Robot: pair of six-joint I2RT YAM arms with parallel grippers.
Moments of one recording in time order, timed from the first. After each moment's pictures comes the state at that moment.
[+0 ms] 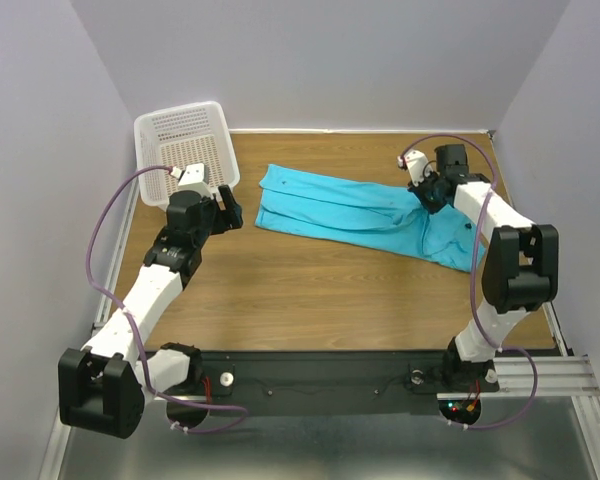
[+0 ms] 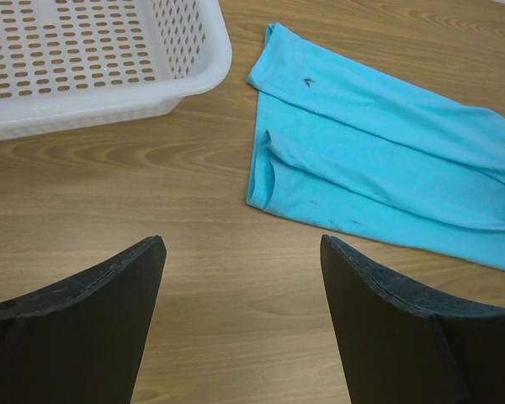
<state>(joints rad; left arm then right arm) -0.23 1.05 0.73 -0.07 -0.06 -0.33 0.04 1.73 1.26 -0.47 -0.15 -0.68</state>
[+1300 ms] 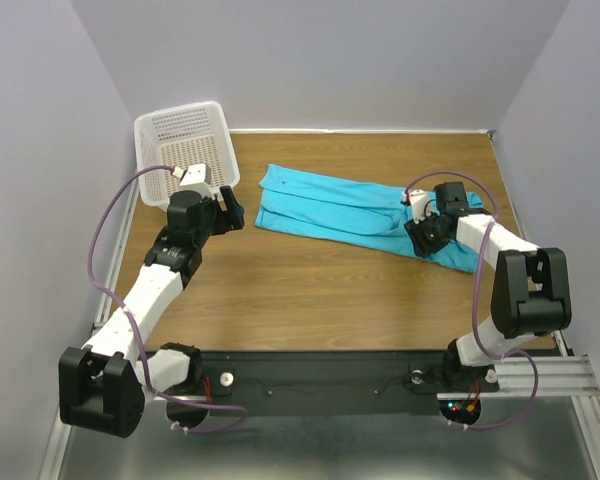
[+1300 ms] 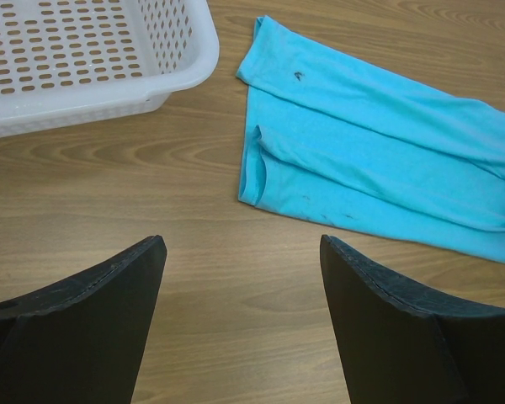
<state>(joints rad) -0.23 1.06 0.73 -0.06 -0.02 -0.33 0.04 1.56 0.94 -0.48 -0.22 -0.50</state>
